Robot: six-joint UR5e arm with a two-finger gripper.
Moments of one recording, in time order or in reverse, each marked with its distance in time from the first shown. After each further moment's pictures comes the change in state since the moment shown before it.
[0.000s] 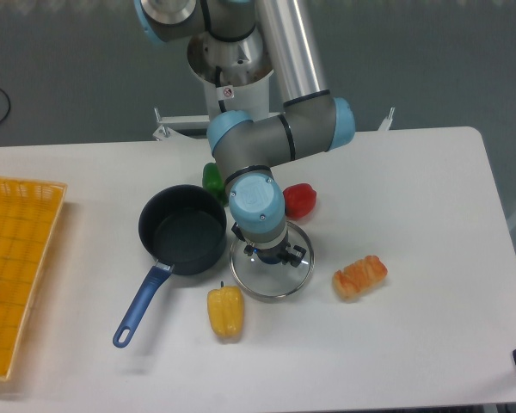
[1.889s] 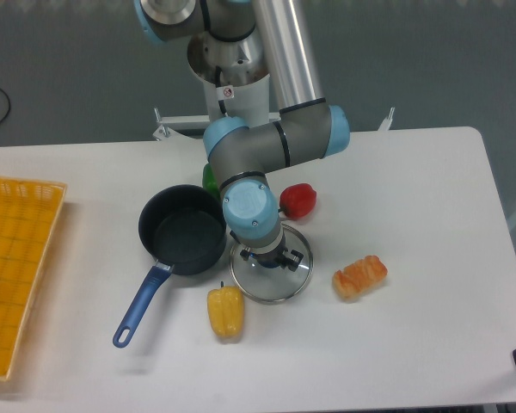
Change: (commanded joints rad) arm -0.018 -0.020 -0.002 0.015 0.025 0.000
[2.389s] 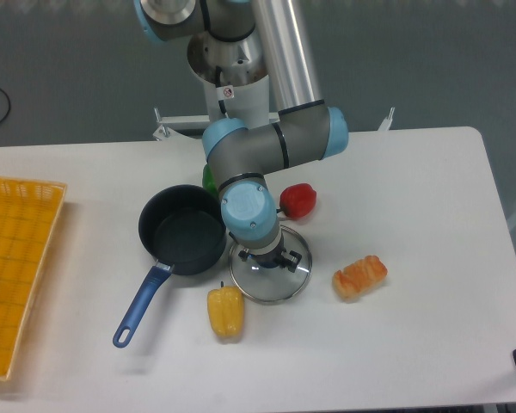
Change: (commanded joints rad) arm -0.002 -0.005 -0.002 0.000 0.002 0.000
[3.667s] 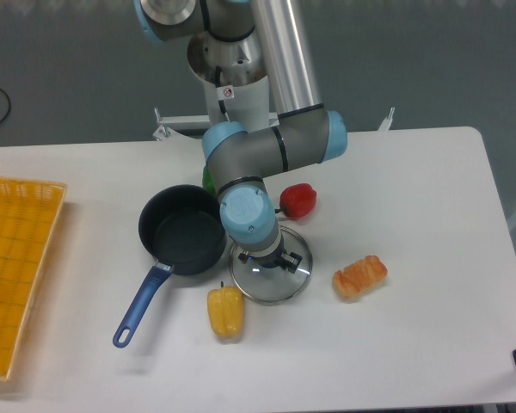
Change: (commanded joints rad) arm -0.003 -0.014 0.005 0.006 0.015 0.002
